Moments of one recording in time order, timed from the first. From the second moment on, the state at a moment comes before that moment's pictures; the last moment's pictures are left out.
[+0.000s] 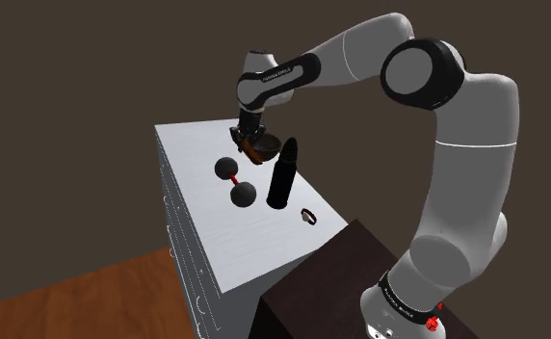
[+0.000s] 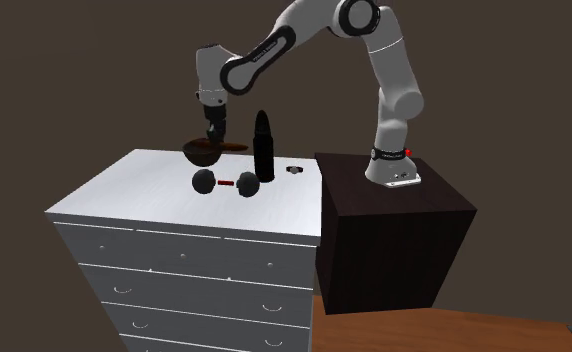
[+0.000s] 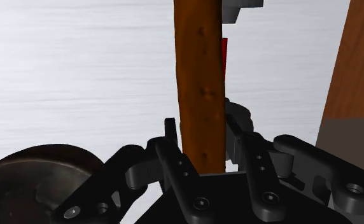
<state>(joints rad) -0.13 0.45 0.16 -1.73 -0.08 2.21 0.24</state>
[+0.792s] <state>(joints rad) -0.25 0.76 0.11 -1.23 -0.07 2.01 0.04</state>
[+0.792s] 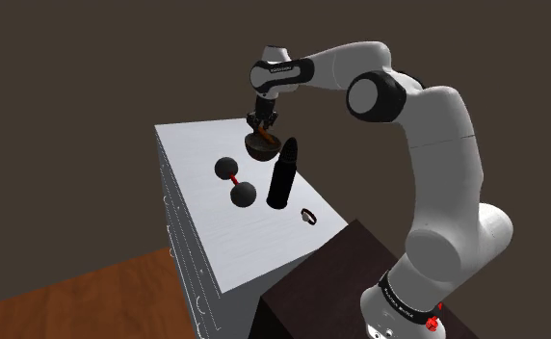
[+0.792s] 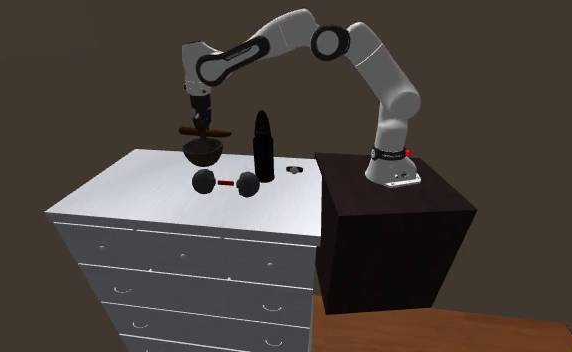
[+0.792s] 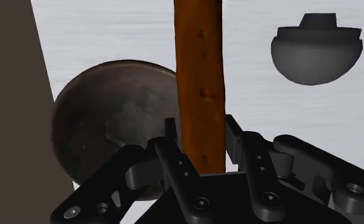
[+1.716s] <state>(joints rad) -0.29 1.08 0.10 -0.76 -0.07 1.87 -0.05</state>
